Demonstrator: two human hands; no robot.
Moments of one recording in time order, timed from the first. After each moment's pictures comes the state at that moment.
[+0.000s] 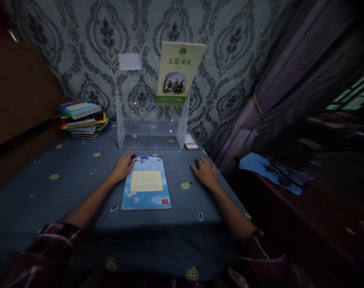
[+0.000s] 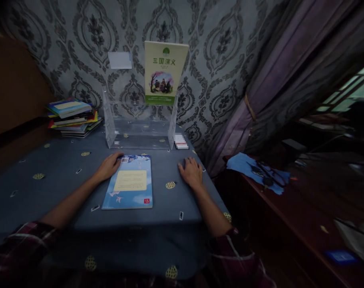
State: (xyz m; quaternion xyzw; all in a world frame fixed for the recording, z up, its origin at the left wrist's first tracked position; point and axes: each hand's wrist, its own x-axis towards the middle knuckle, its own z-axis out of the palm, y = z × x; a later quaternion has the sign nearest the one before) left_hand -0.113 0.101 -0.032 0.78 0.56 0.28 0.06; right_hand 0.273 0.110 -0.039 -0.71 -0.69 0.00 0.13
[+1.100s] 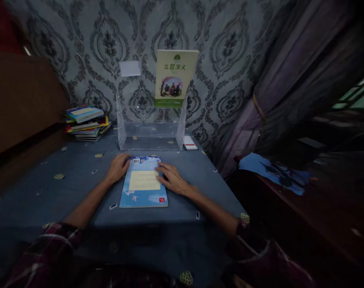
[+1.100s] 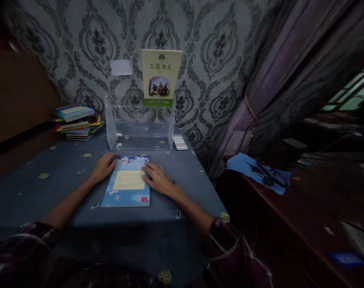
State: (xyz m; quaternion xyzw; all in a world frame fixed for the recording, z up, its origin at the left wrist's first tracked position) left_hand -0.126 0.085 -0.020 0.78 0.56 0.28 -0.01; right_hand 0.184 0.074 -0.030 -0.35 -0.90 0.12 0.23
